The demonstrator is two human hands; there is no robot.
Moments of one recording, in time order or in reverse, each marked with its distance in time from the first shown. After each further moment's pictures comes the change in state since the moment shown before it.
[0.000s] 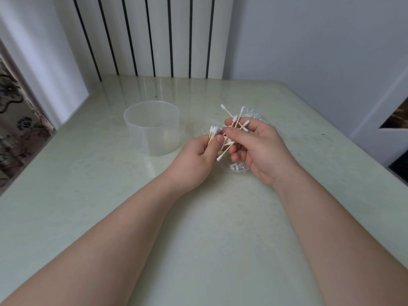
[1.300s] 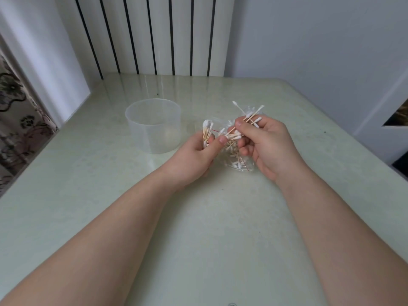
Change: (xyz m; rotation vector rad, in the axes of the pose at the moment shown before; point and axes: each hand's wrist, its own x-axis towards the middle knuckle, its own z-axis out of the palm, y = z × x) left_hand 0.000 0.004 -0.005 -0.208 -0.075 -0.119; right_hand 0.001 -0.002 -0.005 -0.020 0.109 -0.043
